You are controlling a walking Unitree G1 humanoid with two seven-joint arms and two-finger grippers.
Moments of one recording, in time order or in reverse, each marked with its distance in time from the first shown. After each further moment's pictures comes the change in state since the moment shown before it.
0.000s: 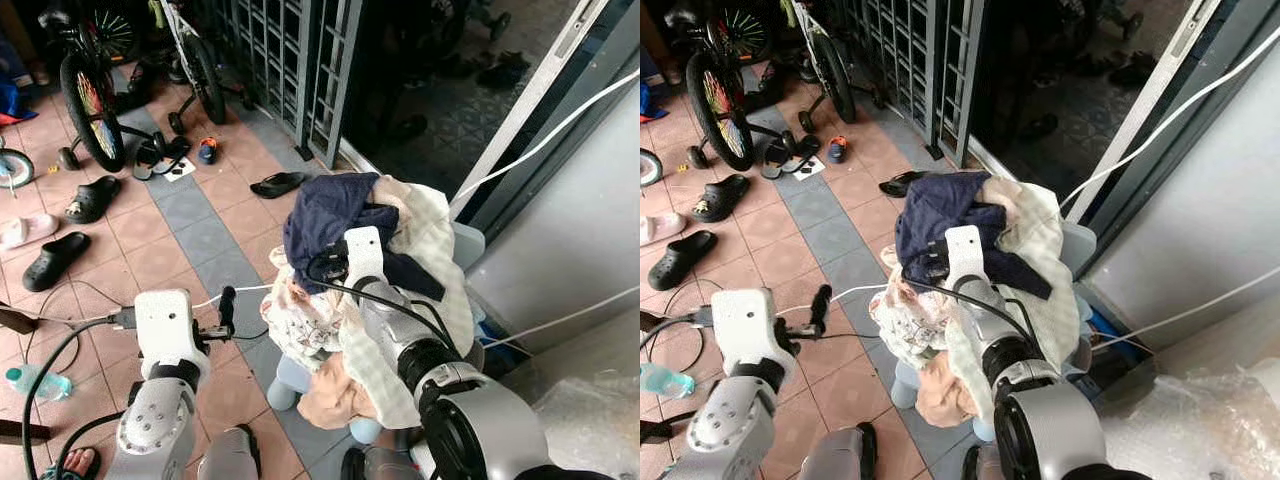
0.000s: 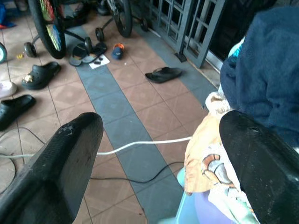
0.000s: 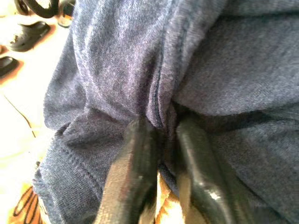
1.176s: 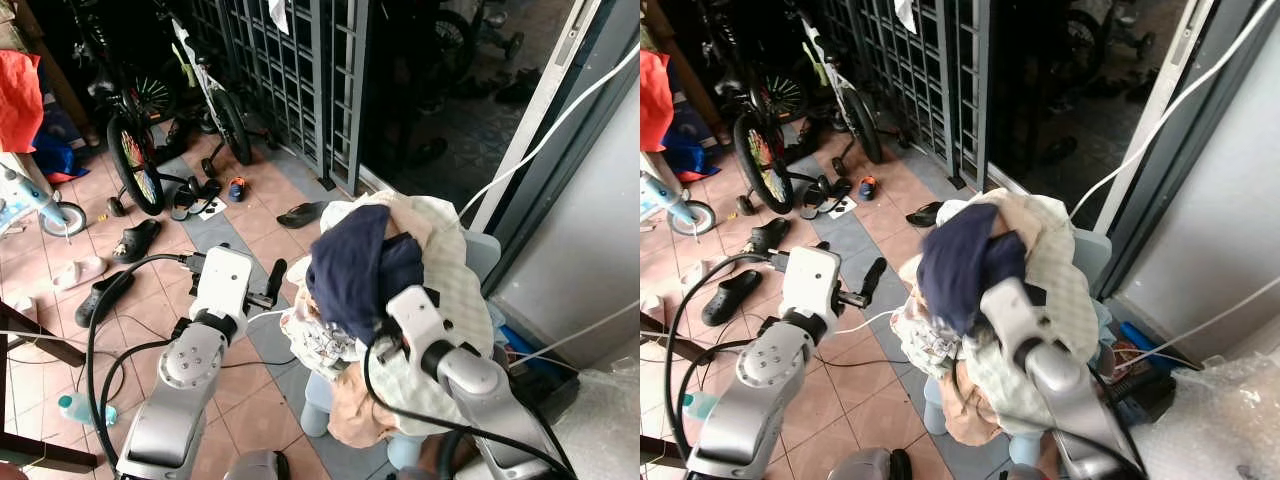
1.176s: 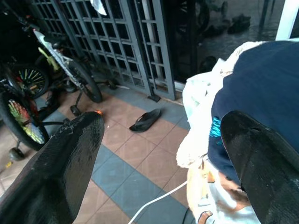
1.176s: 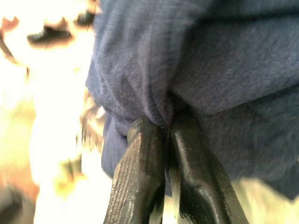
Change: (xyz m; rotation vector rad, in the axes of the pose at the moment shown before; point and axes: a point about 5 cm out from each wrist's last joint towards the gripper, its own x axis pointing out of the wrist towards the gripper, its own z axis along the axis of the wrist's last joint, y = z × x) left arm 0.048 -0.028 0.017 0.264 -0.121 -0.277; right arm -0.112 -0.054 -0.043 -0.425 0.096 0.226
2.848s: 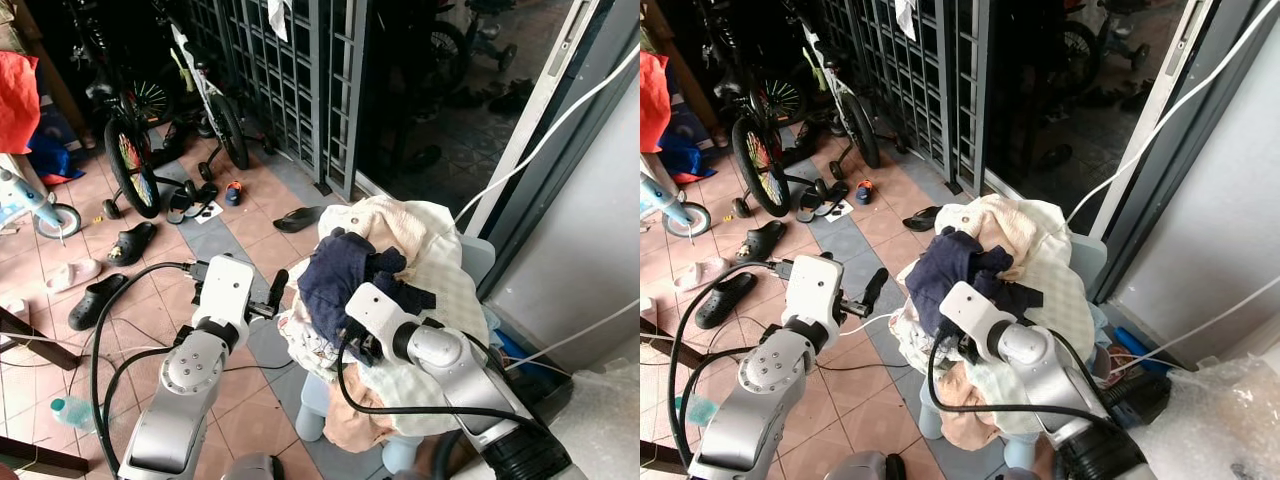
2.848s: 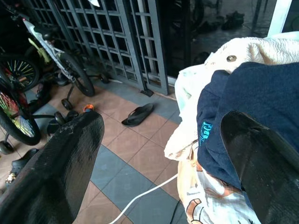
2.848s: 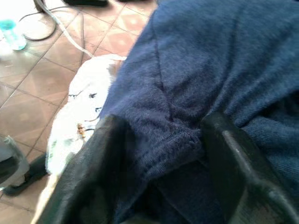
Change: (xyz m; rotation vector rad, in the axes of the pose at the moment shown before) left arm -0.002 -0.005 -0.009 -0.024 0.039 -0.021; right arm 0.035 0.010 0.032 -0.199 0.026 0.114
